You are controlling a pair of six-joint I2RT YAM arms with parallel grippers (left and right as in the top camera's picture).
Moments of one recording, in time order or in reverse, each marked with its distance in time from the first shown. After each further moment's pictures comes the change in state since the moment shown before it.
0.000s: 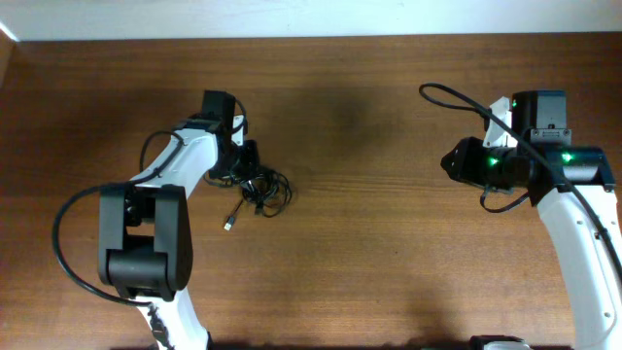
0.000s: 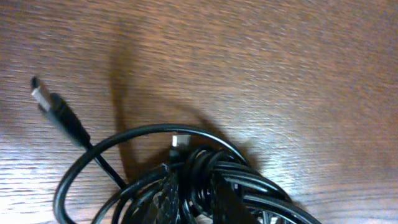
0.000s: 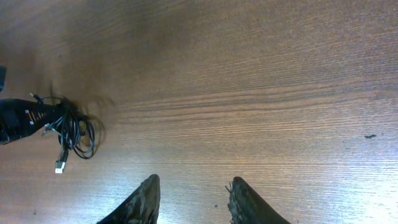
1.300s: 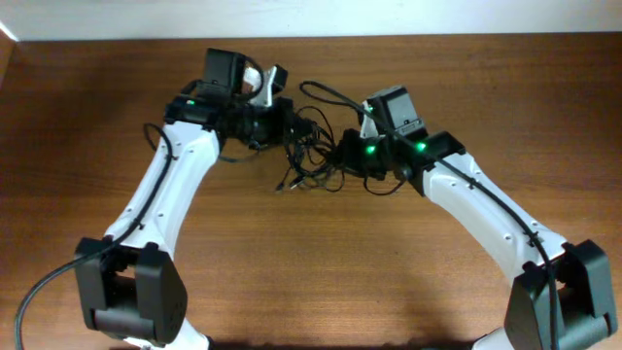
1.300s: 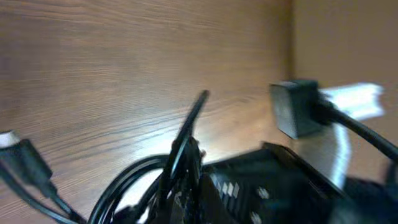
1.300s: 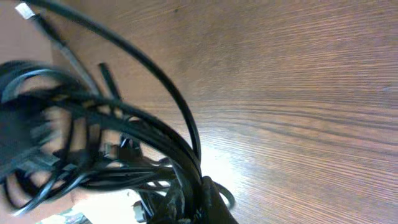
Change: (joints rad) left arm -0.096 -0.223 0.194 -0.076 0.612 -0.182; right arm 0.454 0.317 0.007 0.483 -0.122 0.446
